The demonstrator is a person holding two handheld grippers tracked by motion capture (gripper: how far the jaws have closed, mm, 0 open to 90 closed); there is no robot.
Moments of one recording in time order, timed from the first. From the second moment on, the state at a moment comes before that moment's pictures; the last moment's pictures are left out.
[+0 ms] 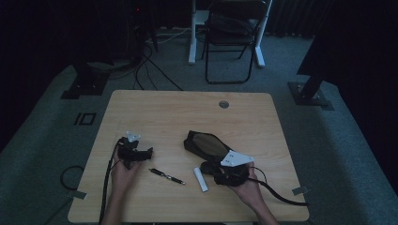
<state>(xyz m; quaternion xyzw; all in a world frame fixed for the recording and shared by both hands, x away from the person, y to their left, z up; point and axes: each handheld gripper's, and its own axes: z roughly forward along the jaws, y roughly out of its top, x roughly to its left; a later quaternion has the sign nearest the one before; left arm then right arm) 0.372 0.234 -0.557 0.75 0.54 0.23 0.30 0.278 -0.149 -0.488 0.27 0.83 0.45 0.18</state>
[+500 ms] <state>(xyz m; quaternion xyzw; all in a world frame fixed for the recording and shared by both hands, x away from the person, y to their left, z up) 0.372 0.234 -0.557 0.75 0.54 0.23 0.30 0.266 -0.128 -0.520 0.25 0.86 0.42 0.16</state>
